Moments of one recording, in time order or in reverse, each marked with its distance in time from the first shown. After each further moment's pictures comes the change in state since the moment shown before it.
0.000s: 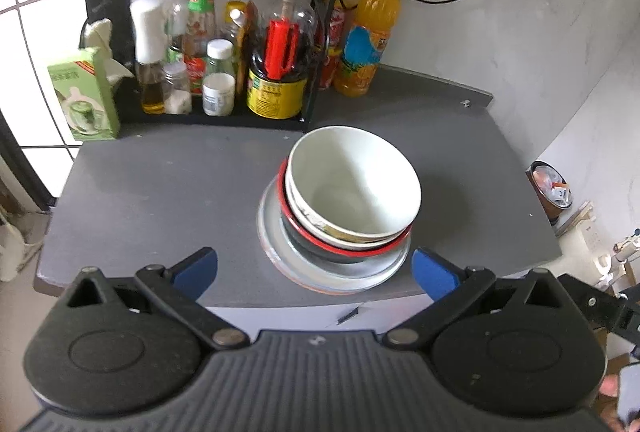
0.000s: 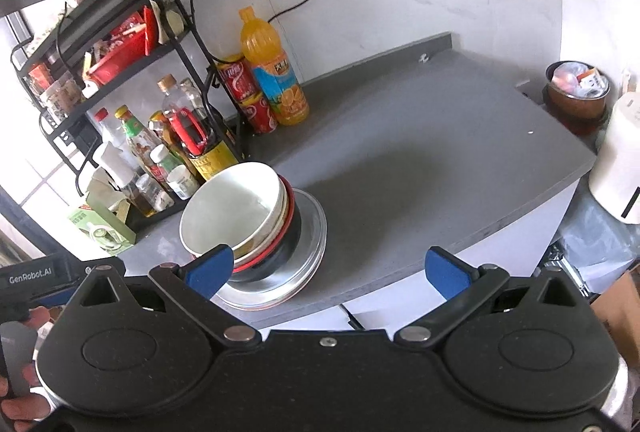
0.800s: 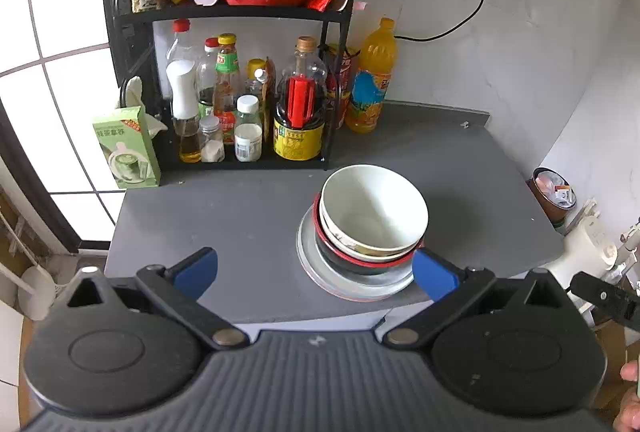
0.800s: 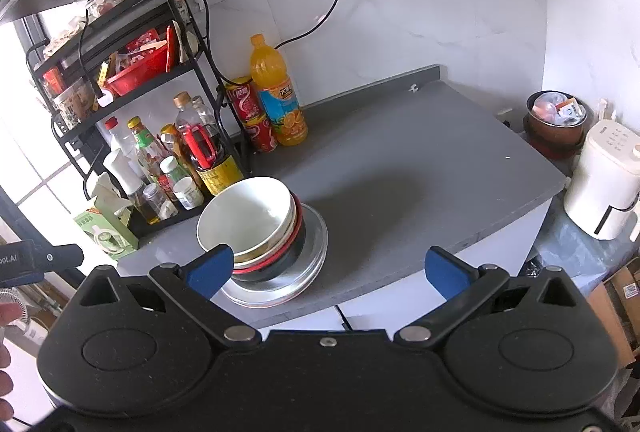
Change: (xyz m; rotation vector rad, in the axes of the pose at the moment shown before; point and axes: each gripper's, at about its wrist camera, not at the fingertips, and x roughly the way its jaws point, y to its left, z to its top) left arm -0.077 0.019 0.006 0.086 -0.093 0.042; right arm -0.054 0.028 -0.009 -0.034 -0.068 -0.059
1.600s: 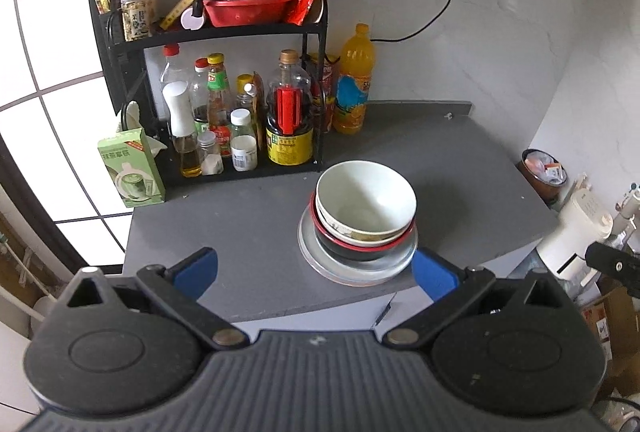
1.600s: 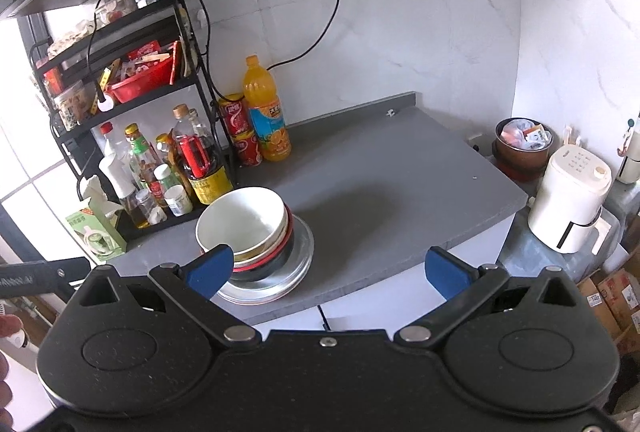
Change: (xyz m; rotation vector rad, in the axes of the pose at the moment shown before) left arm -0.038 -0.003 -0.017 0.112 -0.033 -0.015; right arm -0.052 0.036 -0.012 -0.036 -0.067 -0.099
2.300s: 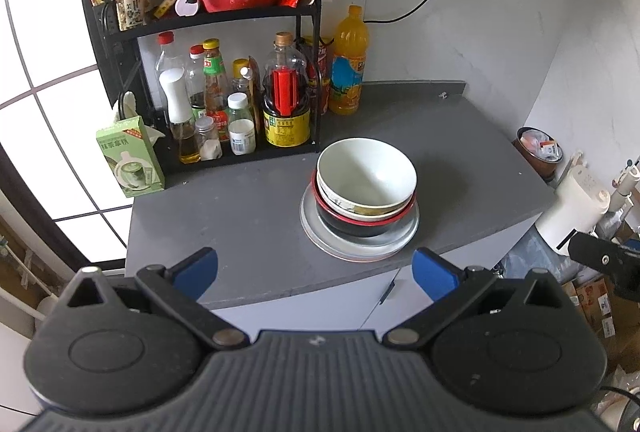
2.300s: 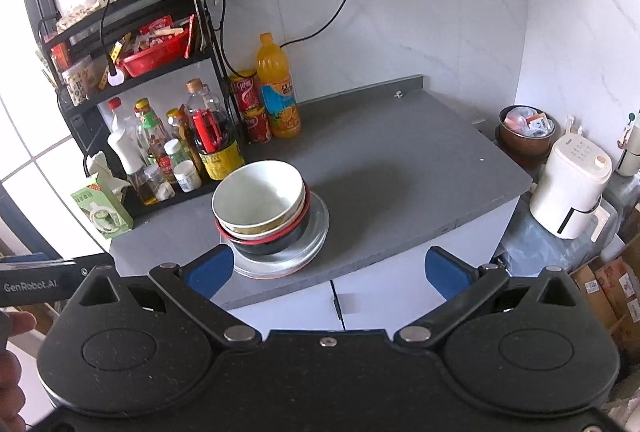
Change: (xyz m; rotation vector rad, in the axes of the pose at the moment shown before) left arm -0.004 0.009 -0.014 0.035 0.037 -0.014; right arm -0.008 0.028 -0.013 -0.029 0.063 -0.017
